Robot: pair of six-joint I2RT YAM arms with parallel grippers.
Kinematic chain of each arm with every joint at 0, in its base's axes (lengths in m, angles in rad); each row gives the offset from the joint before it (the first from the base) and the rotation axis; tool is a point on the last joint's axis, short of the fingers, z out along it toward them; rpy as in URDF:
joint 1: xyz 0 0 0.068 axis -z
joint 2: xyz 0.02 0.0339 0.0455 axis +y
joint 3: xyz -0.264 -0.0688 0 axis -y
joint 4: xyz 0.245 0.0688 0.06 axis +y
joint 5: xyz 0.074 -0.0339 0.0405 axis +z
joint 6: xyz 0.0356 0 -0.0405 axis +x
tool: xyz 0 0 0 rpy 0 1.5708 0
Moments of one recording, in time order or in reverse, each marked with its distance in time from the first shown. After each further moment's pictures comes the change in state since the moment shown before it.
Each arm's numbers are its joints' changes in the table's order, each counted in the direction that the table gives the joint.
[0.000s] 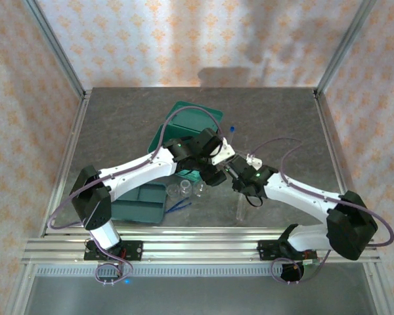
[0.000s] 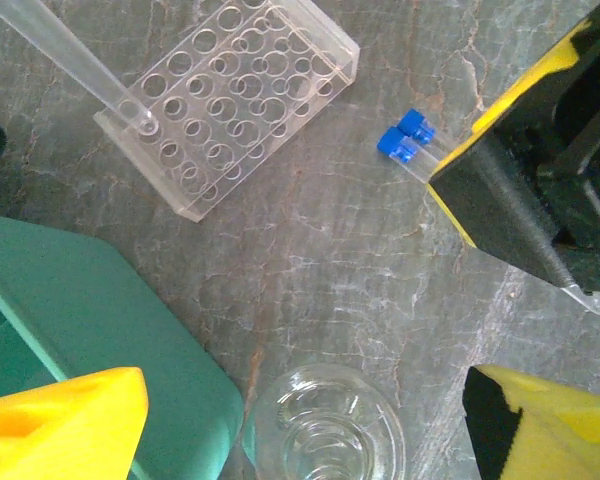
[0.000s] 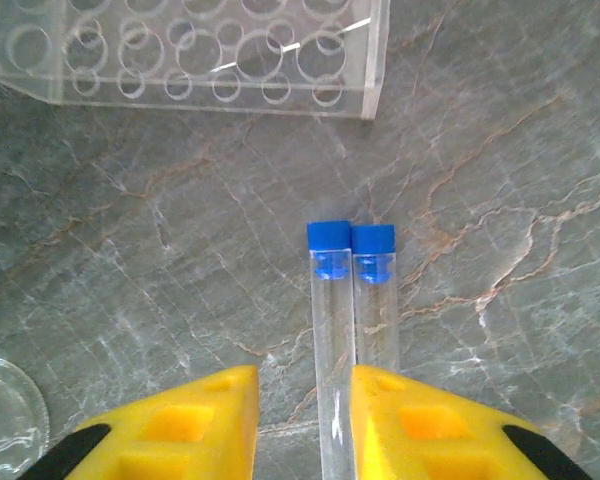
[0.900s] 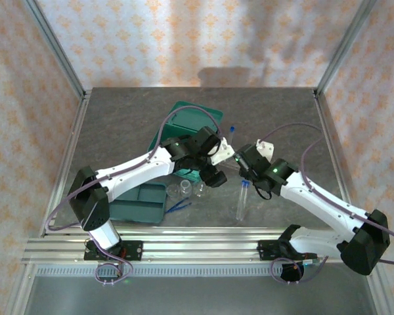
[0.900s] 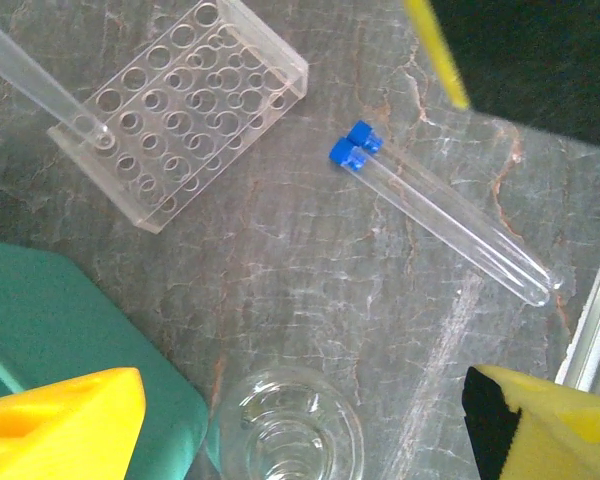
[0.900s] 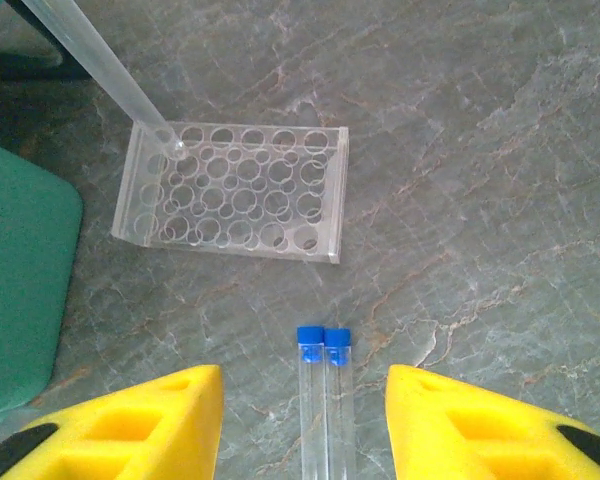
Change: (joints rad) left arm -0.001 -0.017 0.000 0.006 -0.093 0.004; right arm 0.022 -0.164 0.164 0.173 -0.164 -0.093
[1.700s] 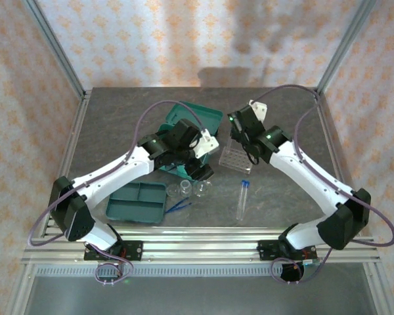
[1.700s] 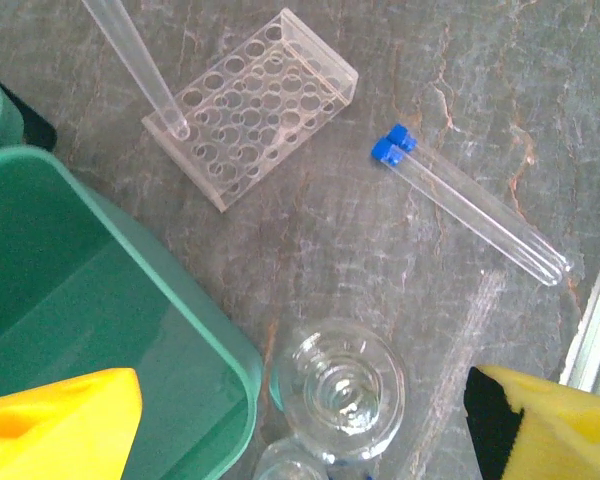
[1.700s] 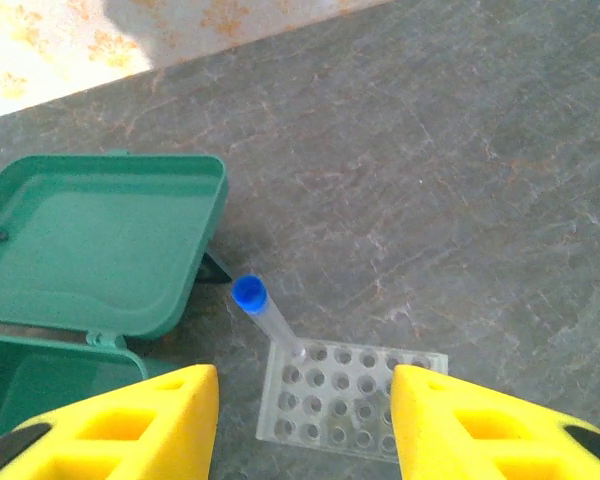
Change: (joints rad) left arm -0.113 -0.148 -0.078 0.002 -0.060 0.055; right arm 0.102 0.251 0.417 -0.083 -0.056 -0.191
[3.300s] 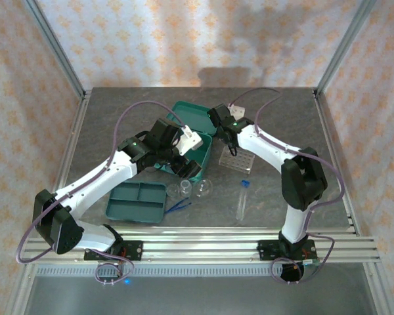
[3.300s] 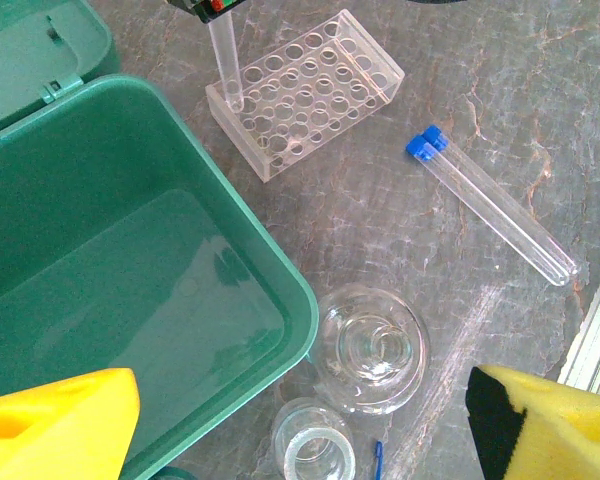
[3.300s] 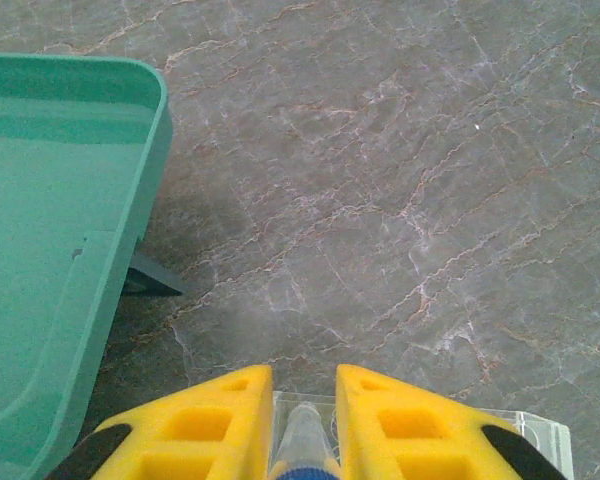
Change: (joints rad) left arm -0.119 -0.151 -0.135 -0.029 -0.060 -0.042; right arm 0.050 0.446 0.113 -0.134 0.016 -0.001
